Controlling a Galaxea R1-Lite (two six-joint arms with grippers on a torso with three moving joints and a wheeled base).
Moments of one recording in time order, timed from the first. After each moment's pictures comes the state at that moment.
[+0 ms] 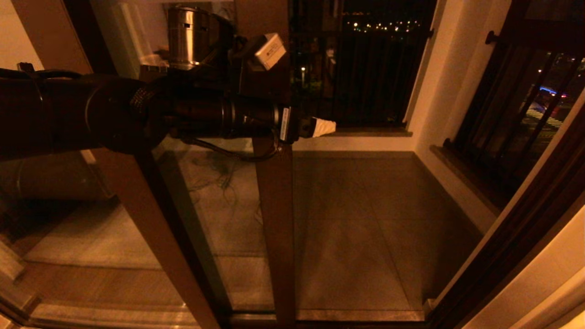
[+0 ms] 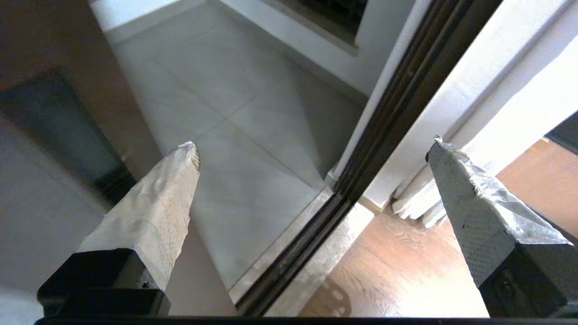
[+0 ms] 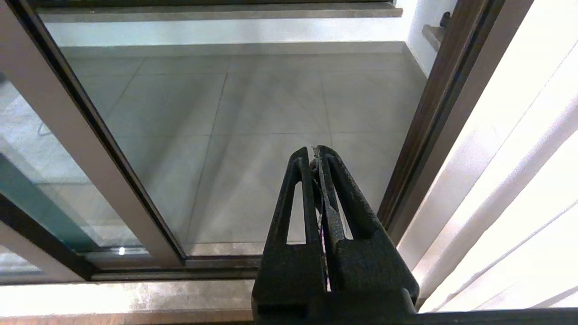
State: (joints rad) left arm -0.58 1.86 -1.67 0.01 -0.34 0.02; right arm 0.00 0.00 -0.02 0.06 0.01 -0.02
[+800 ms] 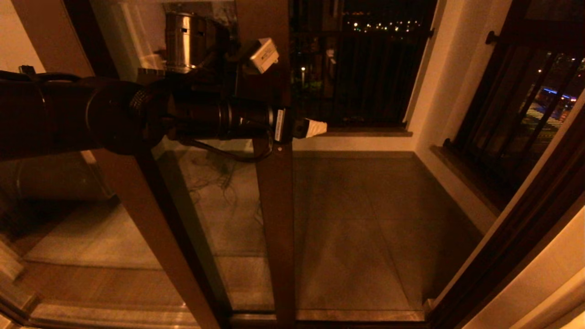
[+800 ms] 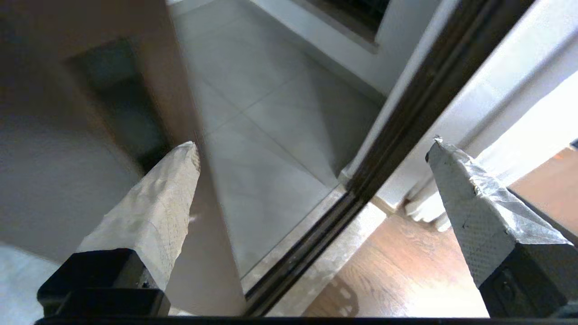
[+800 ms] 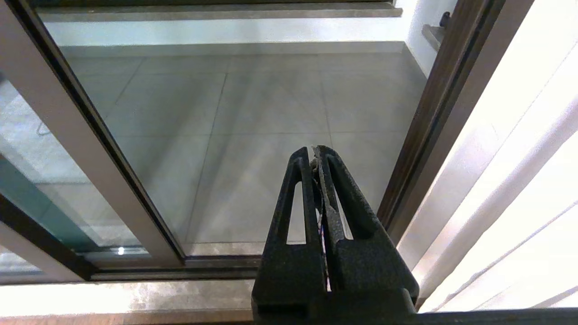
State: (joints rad) left arm -0.56 1.87 -1.66 0.01 -0.30 0.02; right arm 0.00 0.00 -0.02 0.06 0.01 -0.02
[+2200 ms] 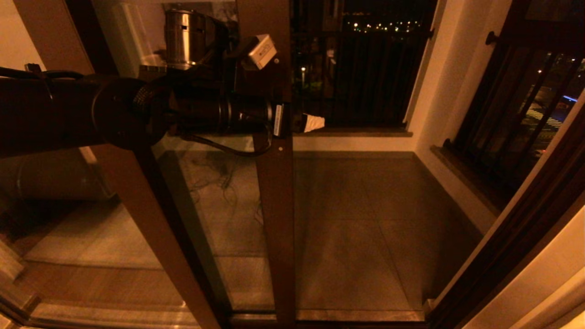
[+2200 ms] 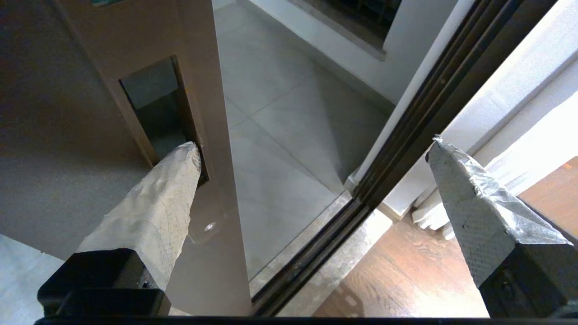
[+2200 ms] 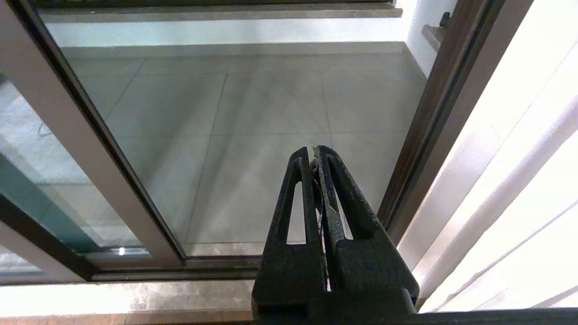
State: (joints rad) left arm -0.54 1.89 -1.70 0.01 -0.31 0.02; right arm 0.00 0.00 -0.02 0.06 0.01 -0.02
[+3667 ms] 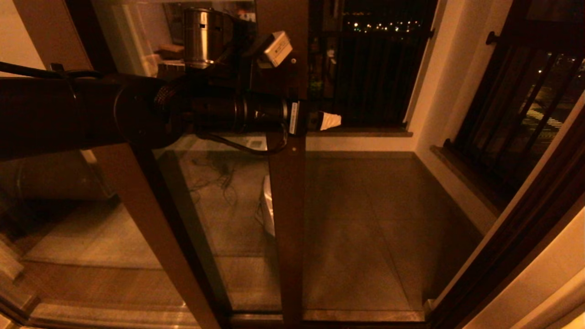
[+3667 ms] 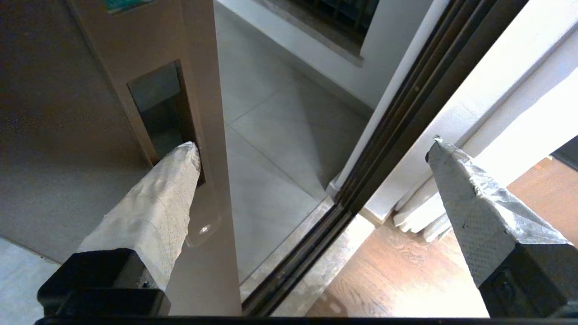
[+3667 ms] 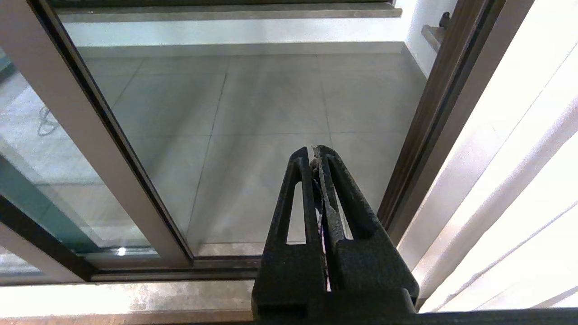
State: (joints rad) left arm -0.60 1.93 -1.76 0.01 -0.33 0.00; right arm 0.00 0.00 -0.02 0.06 0.01 -0.02
